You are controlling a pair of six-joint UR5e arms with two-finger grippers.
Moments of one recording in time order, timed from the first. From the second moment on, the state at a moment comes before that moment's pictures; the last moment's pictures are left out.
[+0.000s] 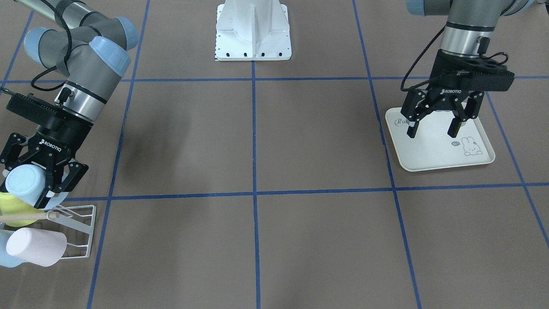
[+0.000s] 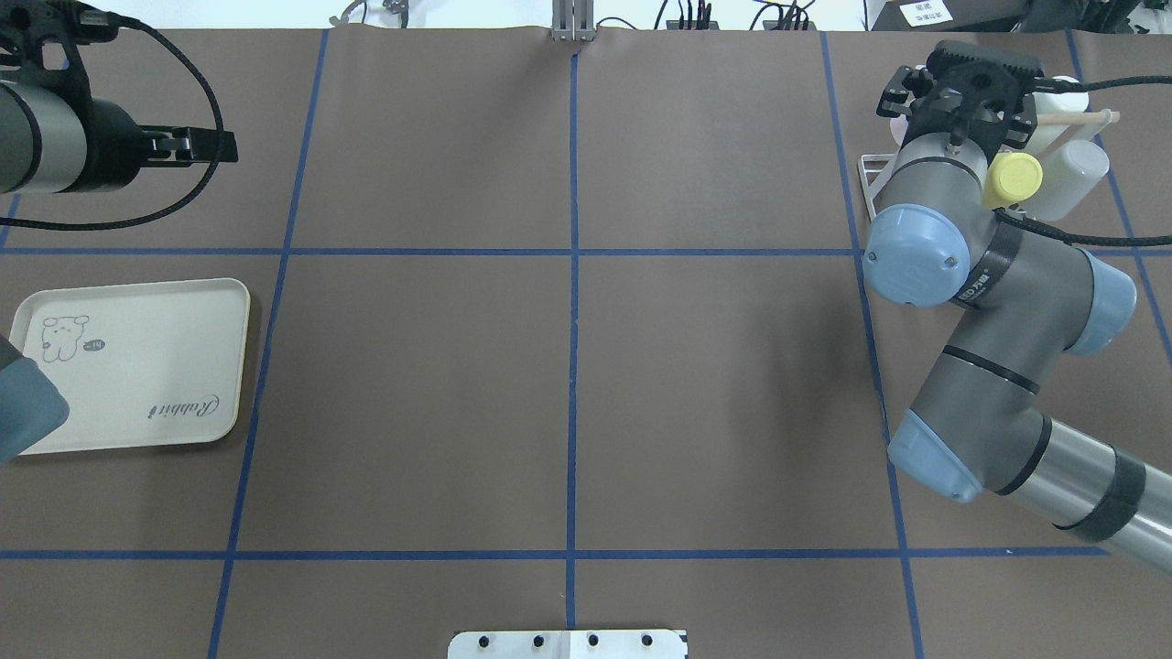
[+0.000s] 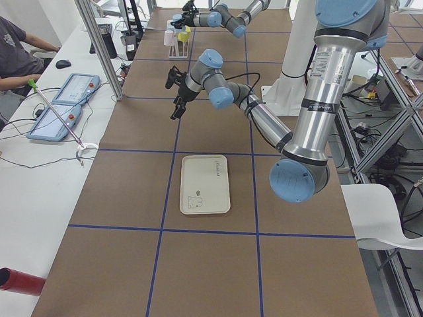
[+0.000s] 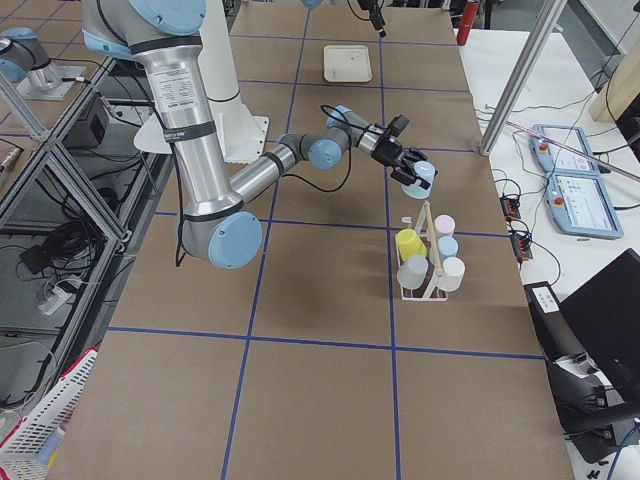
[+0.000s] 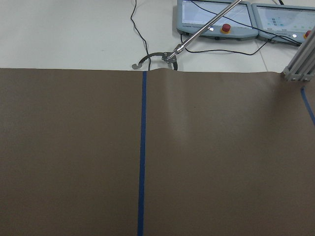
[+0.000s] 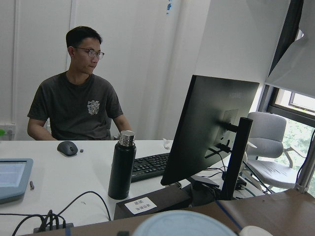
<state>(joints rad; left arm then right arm) -0.90 -1.79 -2.06 -1.85 -1.70 -1.00 0.69 -1.26 1.80 -1.45 0.70 1.36</state>
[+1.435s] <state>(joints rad) -0.90 -1.79 -2.06 -1.85 -1.71 -1.00 0.69 -1.31 1.77 -1.49 0.74 1.37</state>
